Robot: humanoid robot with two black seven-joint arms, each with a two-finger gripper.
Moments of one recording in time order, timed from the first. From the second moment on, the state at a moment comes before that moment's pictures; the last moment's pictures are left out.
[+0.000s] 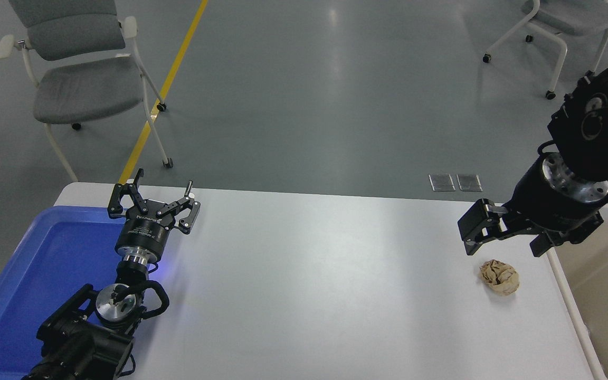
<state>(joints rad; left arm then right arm) -0.46 0.07 -1.19 -0.58 -0.22 -0.67 -0.15 2.33 -0.31 -1.40 1.66 -0.09 0.65 -0.03</state>
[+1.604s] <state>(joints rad) -0.46 0.07 -1.19 -0.58 -0.22 -0.67 -0.15 1.97 -0.43 -1.32 1.40 -0.35 0.40 -0.03</state>
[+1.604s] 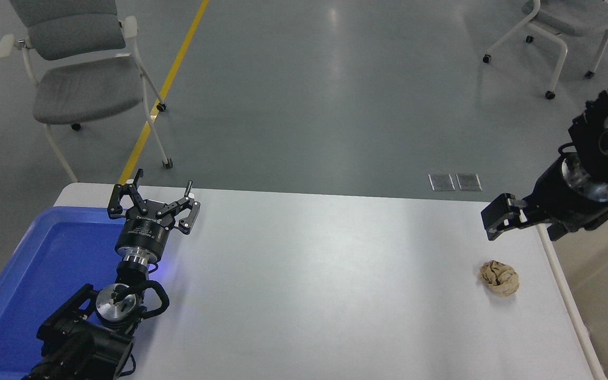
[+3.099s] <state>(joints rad) -0.46 0.07 -1.19 -0.58 -0.22 -0.67 -0.15 1.05 -0.36 -0.95 0.64 -0.67 0.02 0.07</state>
